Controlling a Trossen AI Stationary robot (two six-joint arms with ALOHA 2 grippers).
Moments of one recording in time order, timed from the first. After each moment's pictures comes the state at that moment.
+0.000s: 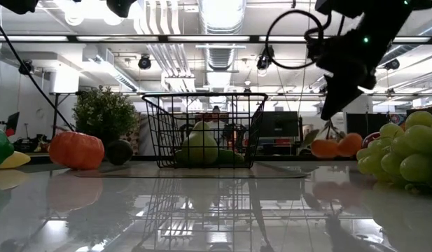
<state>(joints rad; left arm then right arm) -0.21 0.88 0.53 0.49 -0.22 0.19 0.18 1.32 0.82 -0.72 0.48 0.72</state>
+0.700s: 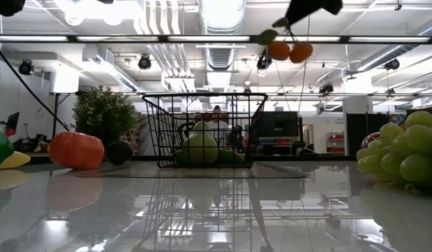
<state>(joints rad) -0.21 0.72 0.48 0.52 -0.24 0.36 0.15 1.36 1.43 -0.99 0.55 0.56</state>
